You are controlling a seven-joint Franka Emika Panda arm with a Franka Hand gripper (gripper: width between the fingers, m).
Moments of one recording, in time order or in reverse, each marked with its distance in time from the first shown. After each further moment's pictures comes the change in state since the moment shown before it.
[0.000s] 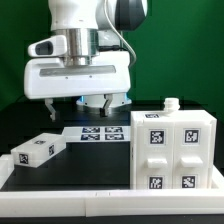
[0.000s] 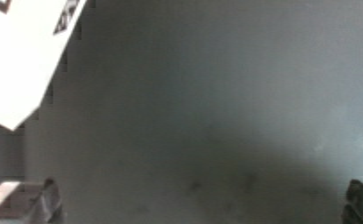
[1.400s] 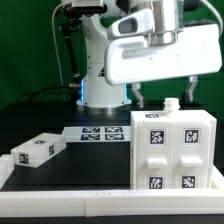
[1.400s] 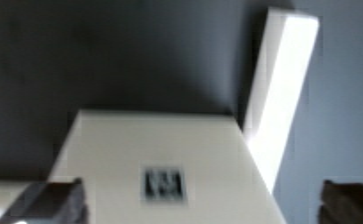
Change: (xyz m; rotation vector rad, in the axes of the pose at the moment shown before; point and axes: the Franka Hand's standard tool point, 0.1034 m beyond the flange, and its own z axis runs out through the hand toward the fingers) arm 0.063 -0.133 -0.021 0.055 0.041 0.049
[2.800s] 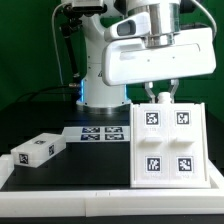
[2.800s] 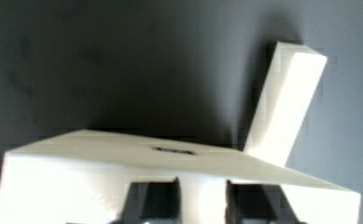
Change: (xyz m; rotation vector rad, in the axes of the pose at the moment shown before) arm 0.028 -0.019 -0.012 0.015 0.036 -0.078
